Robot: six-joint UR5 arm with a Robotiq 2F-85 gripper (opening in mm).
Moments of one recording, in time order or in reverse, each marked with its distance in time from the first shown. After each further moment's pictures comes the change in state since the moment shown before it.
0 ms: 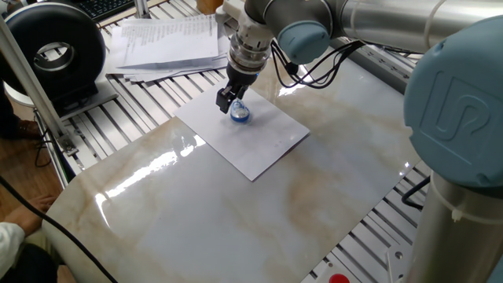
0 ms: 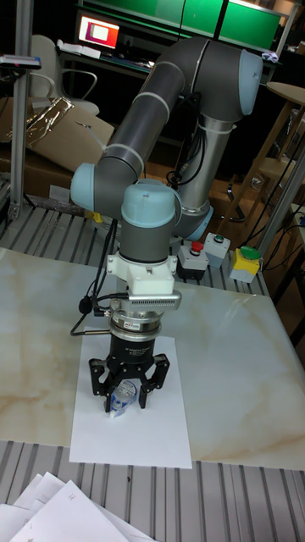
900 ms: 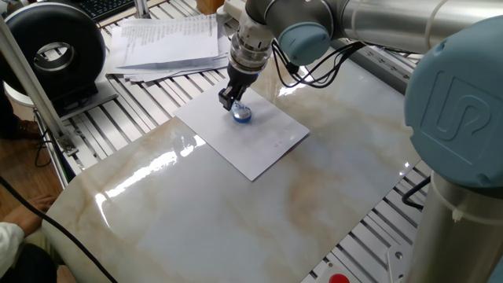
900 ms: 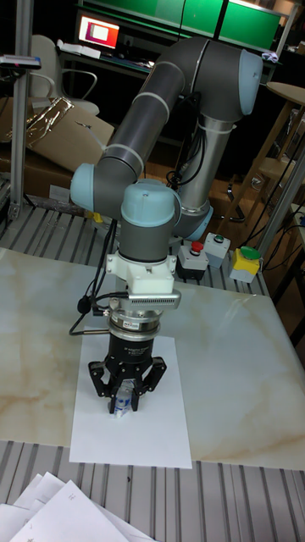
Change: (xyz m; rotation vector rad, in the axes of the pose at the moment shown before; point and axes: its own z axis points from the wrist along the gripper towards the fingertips) arm -0.001 -0.006 -0.001 0.019 -0.005 -0.014
